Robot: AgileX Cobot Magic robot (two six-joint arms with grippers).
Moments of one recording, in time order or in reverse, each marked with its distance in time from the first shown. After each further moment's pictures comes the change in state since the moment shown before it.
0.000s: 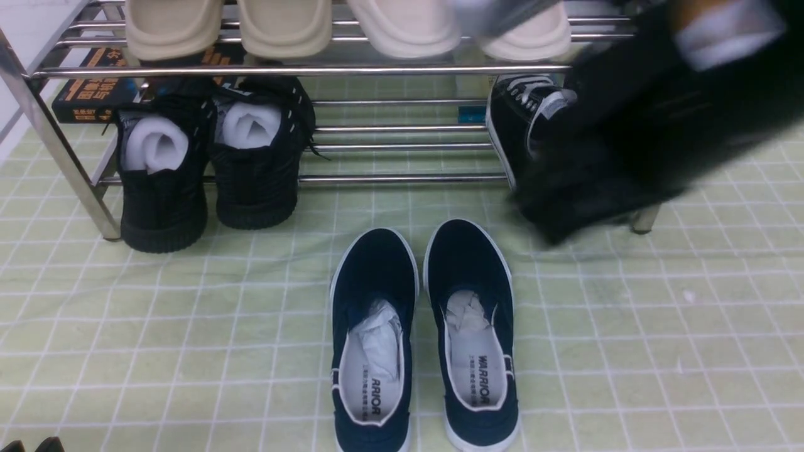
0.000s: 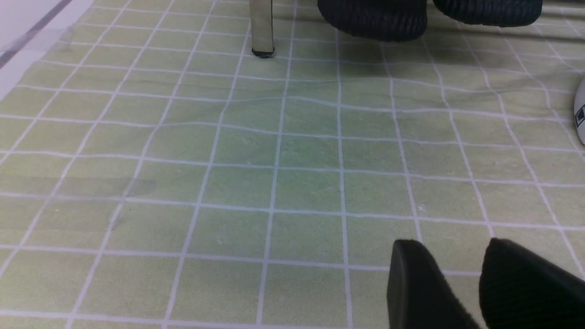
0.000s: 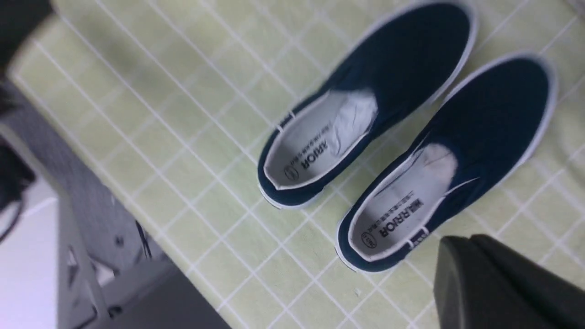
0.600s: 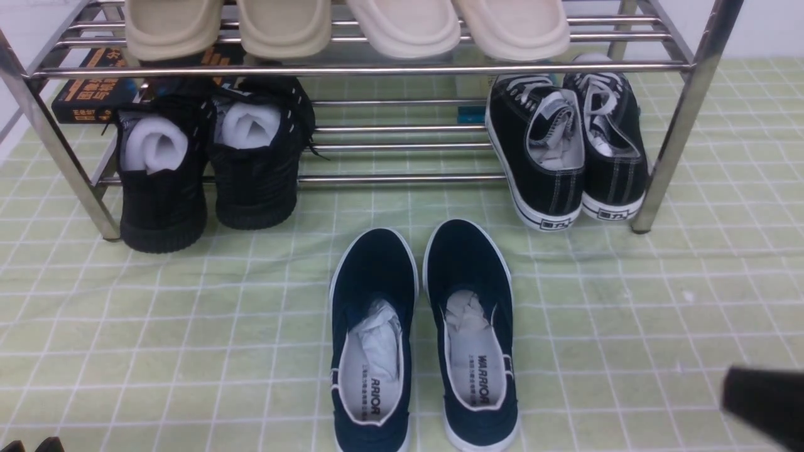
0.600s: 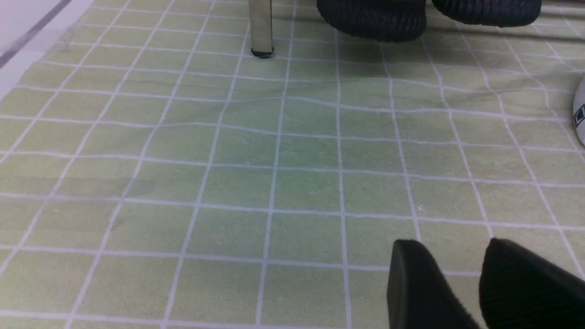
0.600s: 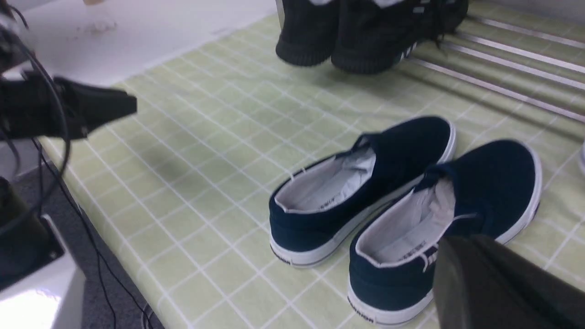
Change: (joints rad) right arm 0.000 -0.851 1.176 0.004 -0.910 0.016; left arm 0.000 0.000 0.000 0.000 0.000 0.000
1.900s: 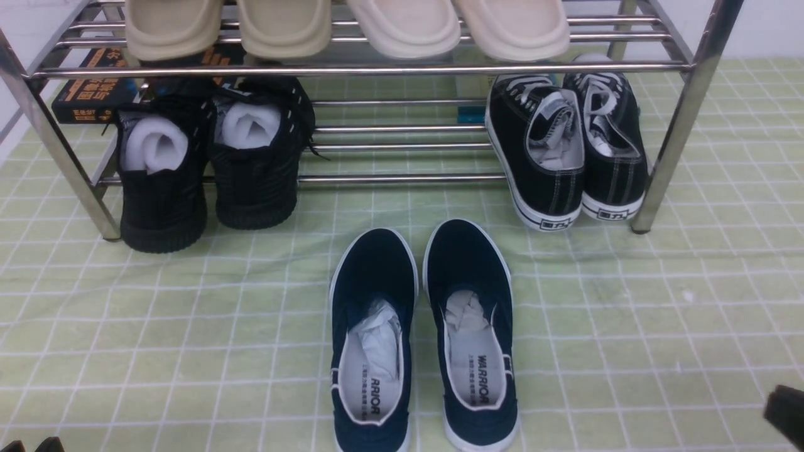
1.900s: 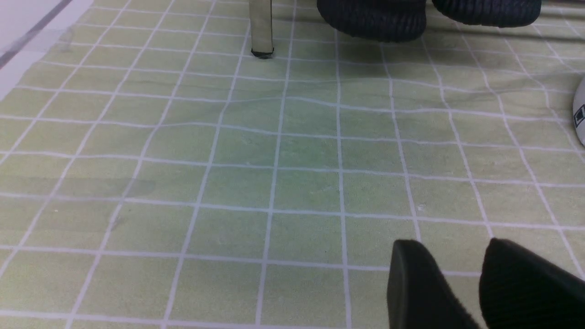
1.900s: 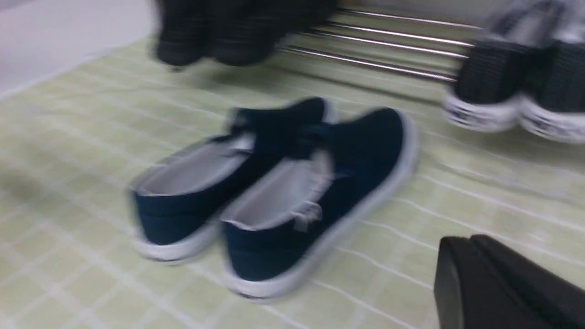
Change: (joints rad) right arm -0.326 -0.264 0.299 -0.004 -0.103 -0.016; left arm 0.000 0.000 0.000 0.000 0.000 0.000
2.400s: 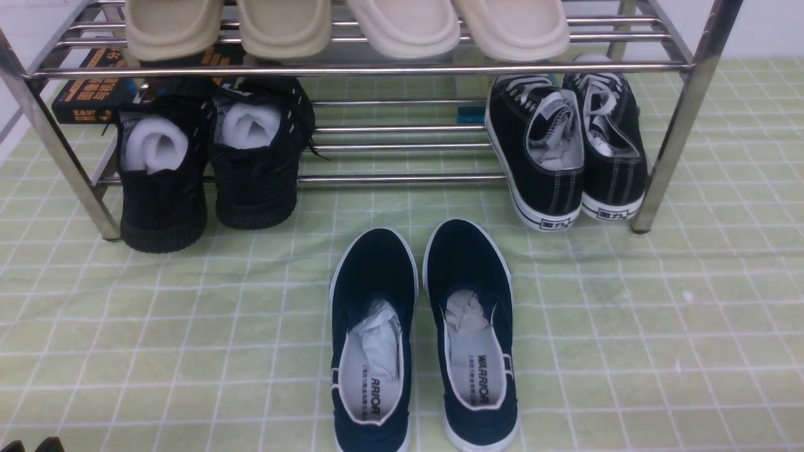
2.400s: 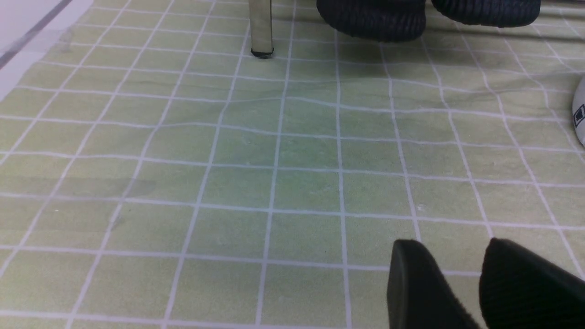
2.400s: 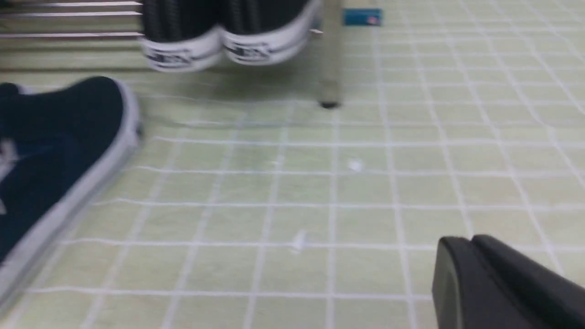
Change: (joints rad) right arm -0.501 -0.205 0.165 -0.045 0.086 -0.003; left arm 0.000 0.000 0.000 0.000 0.000 0.000
